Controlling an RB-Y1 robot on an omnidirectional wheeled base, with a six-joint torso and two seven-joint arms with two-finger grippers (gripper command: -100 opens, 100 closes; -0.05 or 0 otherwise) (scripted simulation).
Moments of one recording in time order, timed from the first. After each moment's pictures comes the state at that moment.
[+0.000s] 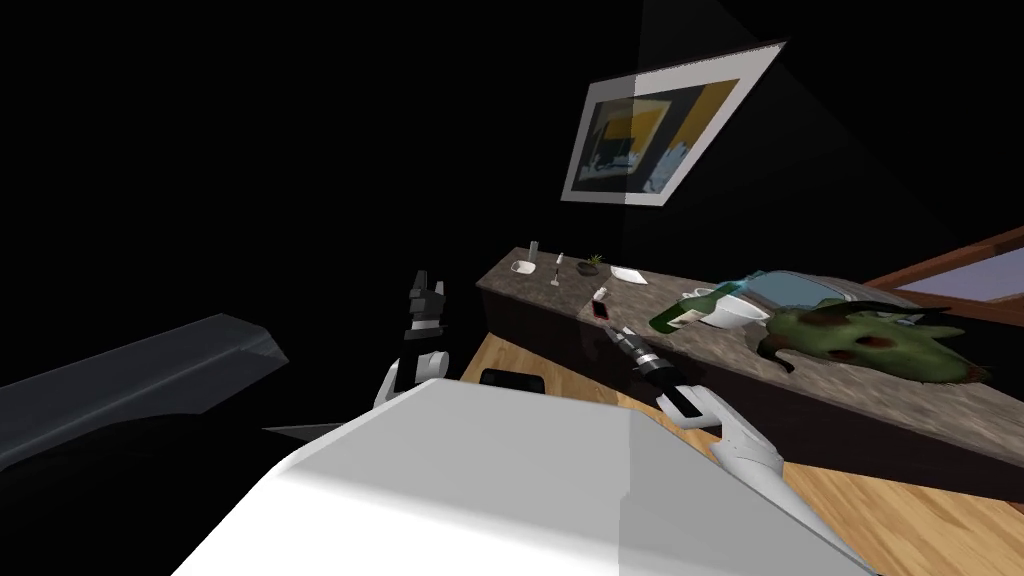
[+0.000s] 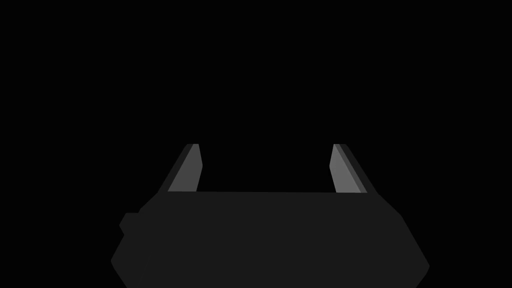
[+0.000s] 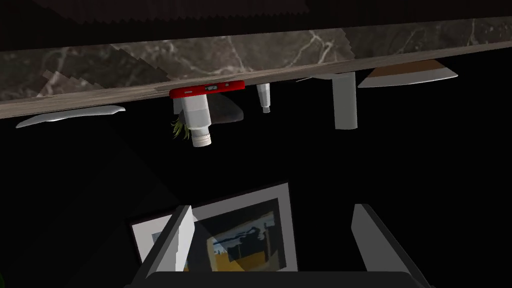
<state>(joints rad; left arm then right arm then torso) 0.53 -0.05 0.07 -2.21 -0.04 -0.41 0.11 0.34 -0.72 -0.11 -1.44 0.50 -0.41 0.28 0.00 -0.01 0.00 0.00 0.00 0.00</state>
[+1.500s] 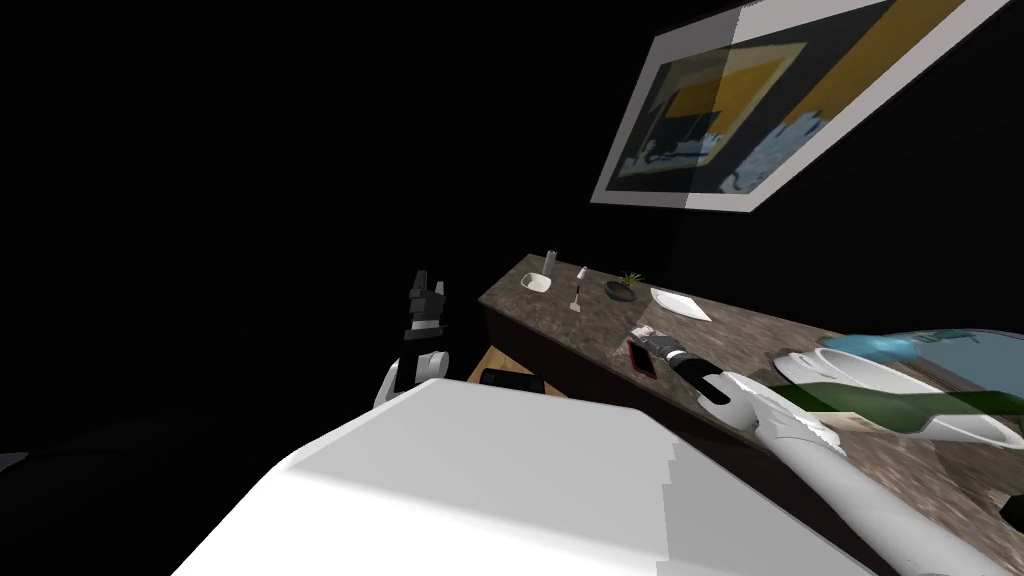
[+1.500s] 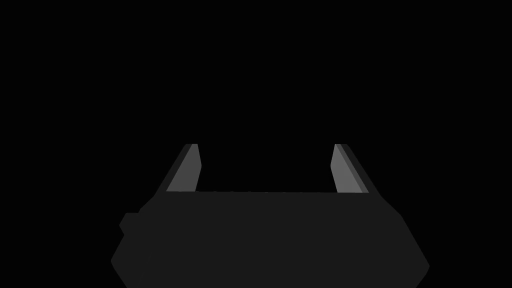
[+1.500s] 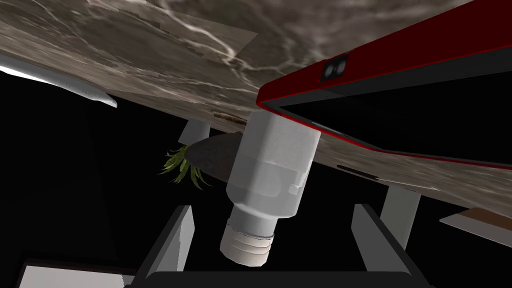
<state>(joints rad) 0.53 -0.05 0.07 -2.21 -0.04 -0.41 0.11 0.19 -1.01 0.06 -1.15 0.56 -0.23 0.34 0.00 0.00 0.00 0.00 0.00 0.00</state>
